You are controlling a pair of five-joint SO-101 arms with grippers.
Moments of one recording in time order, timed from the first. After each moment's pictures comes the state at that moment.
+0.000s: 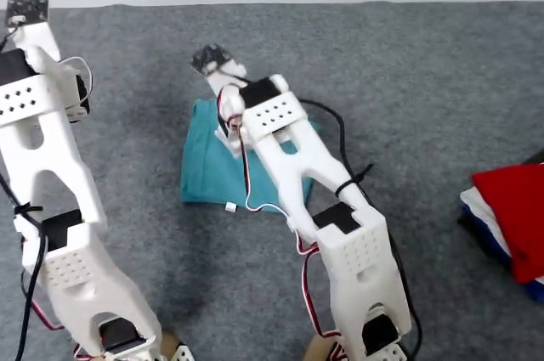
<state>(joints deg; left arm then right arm) -24.3 26.6 -40.0 98.9 1.2 -32.3 37.2 -35.5 77.7 12.3</state>
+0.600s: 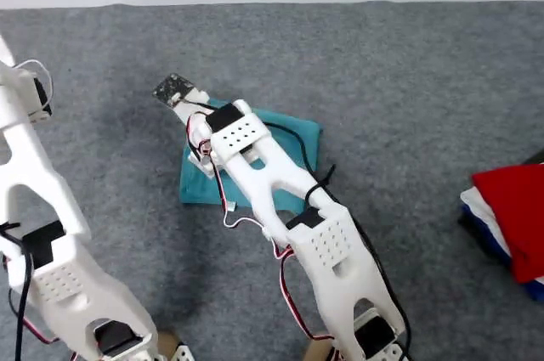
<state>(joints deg) -31.7 22.3 -40.2 98.9 1.2 -39.4 51.3 -40.3 69.8 13.6</state>
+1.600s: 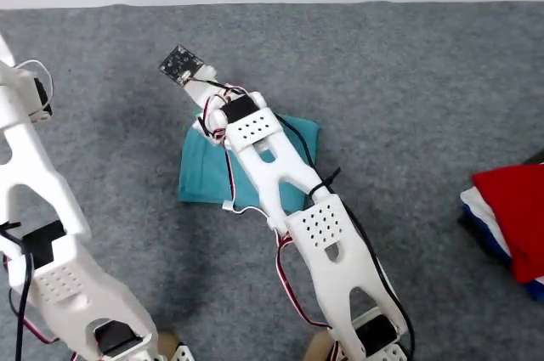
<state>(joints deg) -31.6 22.3 -40.2 99.0 1.2 -34.4 67.4 -64.5 59.3 21.0</state>
